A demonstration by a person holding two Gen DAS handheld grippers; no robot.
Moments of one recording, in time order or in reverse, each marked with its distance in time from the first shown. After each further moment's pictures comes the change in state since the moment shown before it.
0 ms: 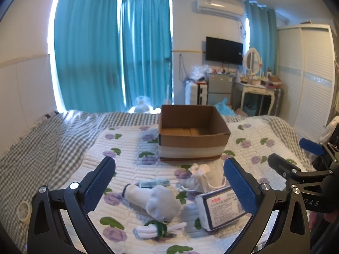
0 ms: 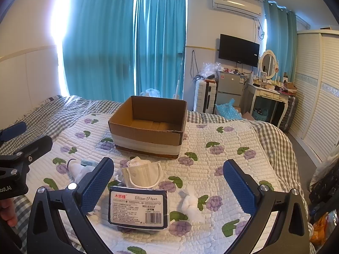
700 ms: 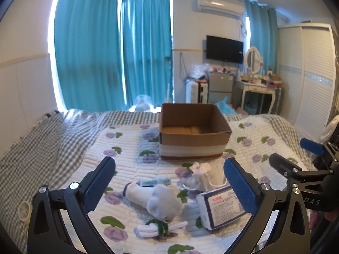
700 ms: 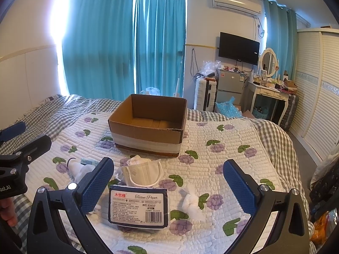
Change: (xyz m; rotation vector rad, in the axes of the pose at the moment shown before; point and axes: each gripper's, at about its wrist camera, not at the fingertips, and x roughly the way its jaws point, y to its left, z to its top) left arm 0.002 0.001 -0.003 0.003 0.008 0.000; right arm 0.002 -0.001 0.000 0.009 0.010 0.004
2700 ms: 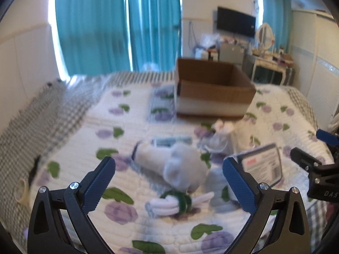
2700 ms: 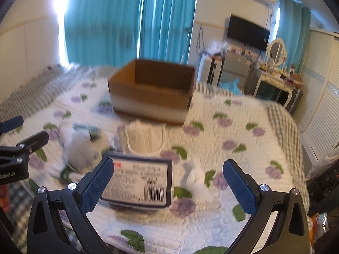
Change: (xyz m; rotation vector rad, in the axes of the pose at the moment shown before) left arm 0.062 0.029 -0.060 -0.027 0.231 0.043; right arm 0.045 0.017 -0.039 -0.086 0.201 -0.013
